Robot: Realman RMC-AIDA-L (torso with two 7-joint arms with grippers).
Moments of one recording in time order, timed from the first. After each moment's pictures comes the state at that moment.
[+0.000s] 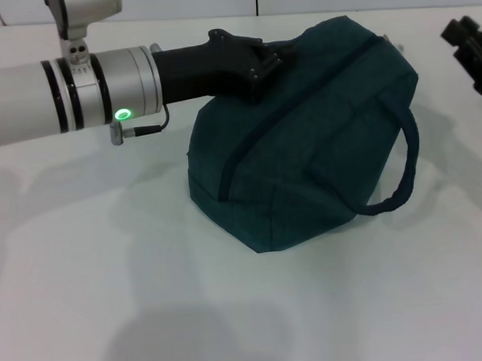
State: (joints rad) left arm -0.66 -2.06 1.29 0.64 1.40 1.14 -1.41; right arm 0.52 2.02 -0.88 -0.07 -0.96 -1.49 0.88
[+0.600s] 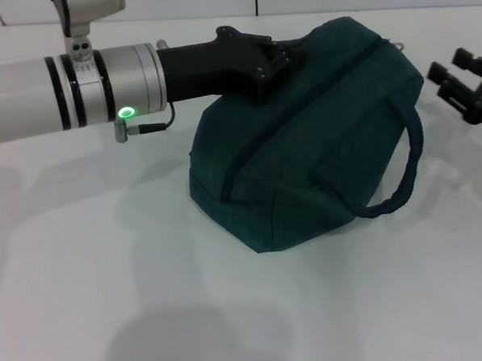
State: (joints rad) left arm -0.67 -2.06 1.29 0.64 1.40 1.17 -1.41; right arm 0.48 2.02 -0.94 -0.24 -1.09 -1.23 0.81
